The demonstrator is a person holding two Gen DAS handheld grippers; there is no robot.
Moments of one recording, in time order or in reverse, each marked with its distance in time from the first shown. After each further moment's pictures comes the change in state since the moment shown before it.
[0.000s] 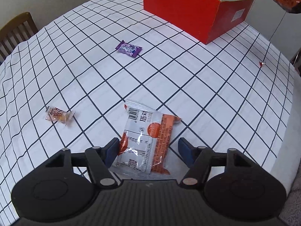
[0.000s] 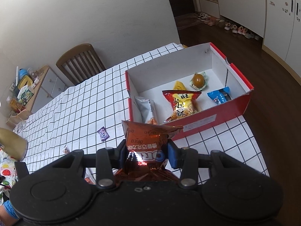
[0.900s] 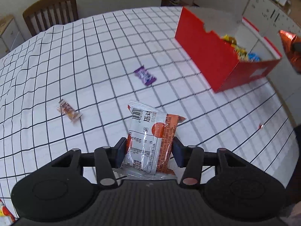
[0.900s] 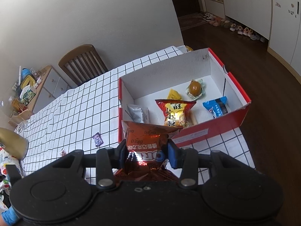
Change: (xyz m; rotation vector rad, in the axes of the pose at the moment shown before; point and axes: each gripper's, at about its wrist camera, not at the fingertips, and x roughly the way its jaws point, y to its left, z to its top) left arm -0.045 -0.020 0.037 -0.370 -0.081 0.059; right arm 0.005 -0.031 0.030 -0.035 0.012 0.046
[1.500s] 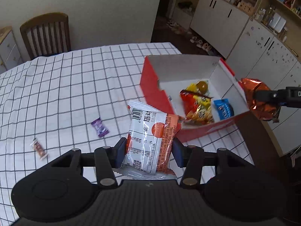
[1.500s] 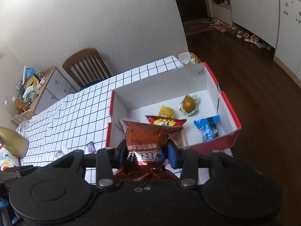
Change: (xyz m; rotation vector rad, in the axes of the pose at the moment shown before) left arm -0.031 -0.092 0.081 -0.071 -0.122 -0.048; right arm -0.001 -0.035 0.035 -0.054 -0.018 0.027
